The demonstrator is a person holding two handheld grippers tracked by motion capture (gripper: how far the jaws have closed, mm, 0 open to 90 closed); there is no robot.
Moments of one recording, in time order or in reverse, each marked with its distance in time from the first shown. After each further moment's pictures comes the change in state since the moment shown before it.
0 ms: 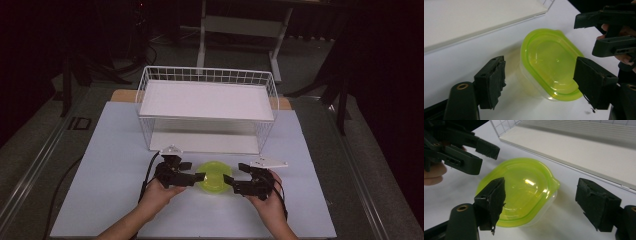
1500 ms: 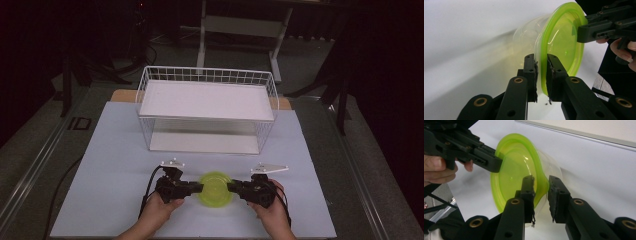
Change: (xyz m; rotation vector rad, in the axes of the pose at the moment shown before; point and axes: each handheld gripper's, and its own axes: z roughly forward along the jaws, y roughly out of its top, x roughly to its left) left arm -0.020 -0.027 -0.002 0.062 -0.064 -0.068; right arm 0.009 -0.011 -0.013 0.134 0.107 0.080
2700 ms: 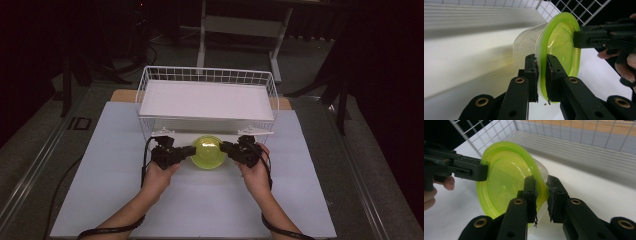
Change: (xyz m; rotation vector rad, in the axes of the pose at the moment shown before) left arm 0.052 0.065 -0.007 -0.229 0.113 -0.003; right arm -0.028 0.089 0.046 -0.106 -0.144 -0.033
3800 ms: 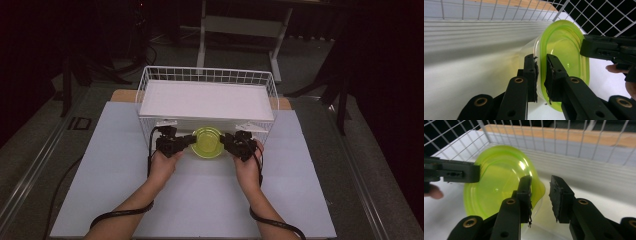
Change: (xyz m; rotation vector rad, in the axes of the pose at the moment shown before) left arm 0.027 0.016 0.029 -0.038 0.056 -0.062; right arm -0.012 0.001 0.029 -0.093 -0.170 0.033
